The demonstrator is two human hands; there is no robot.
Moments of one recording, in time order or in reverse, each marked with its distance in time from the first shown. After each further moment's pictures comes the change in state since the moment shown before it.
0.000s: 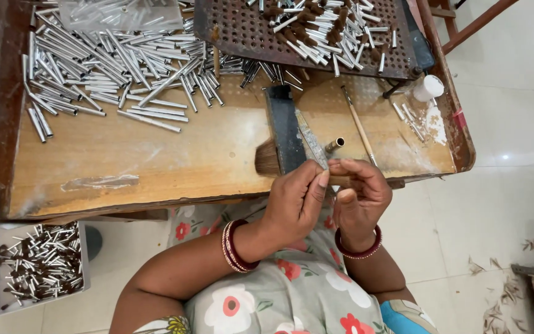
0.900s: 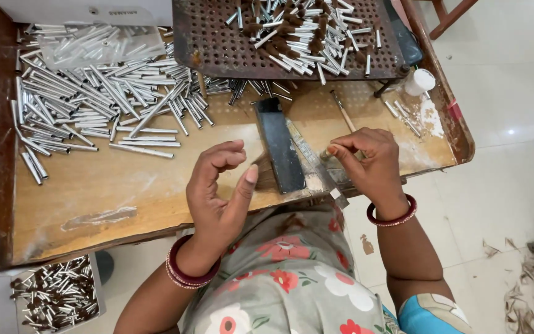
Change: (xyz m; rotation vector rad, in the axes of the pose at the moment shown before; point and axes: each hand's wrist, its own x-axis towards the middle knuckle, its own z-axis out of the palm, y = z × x) left_hand 0.013 0.001 -0.084 0.168 0.249 0.095; right_hand 0.078 0.005 -0.042 -0.967 -0.365 -0.135
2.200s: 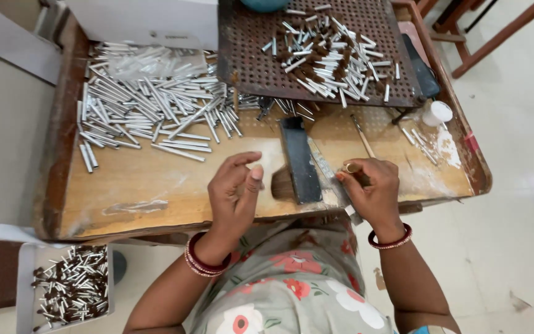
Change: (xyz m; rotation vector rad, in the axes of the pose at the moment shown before) left_hand -0.010 -0.032 -0.010 0.094 0.040 -0.002; right_hand -0.025 0.017 0.030 -0.075 0.113 -0.096
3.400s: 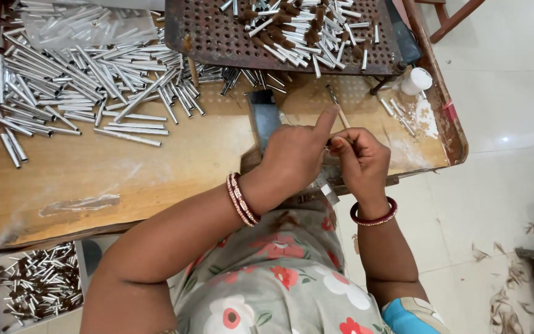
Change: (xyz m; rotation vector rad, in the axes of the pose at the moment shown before) left_hand 0.048 0.003 0.131 0.575 -0.680 0.183; right_hand -0.007 0.020 0.001 0.609 0.038 0.331
